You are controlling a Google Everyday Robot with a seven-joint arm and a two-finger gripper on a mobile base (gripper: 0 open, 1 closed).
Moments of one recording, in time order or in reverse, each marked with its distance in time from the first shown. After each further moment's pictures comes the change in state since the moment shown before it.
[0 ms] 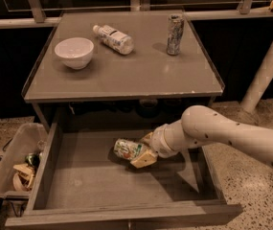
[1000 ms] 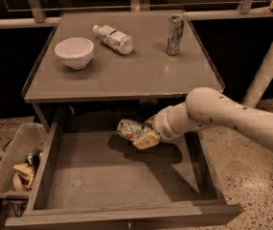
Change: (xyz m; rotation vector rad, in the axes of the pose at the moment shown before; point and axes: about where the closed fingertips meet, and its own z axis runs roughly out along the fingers) arm -0.034 -0.040 -0.036 0.091 -0.013 0.022
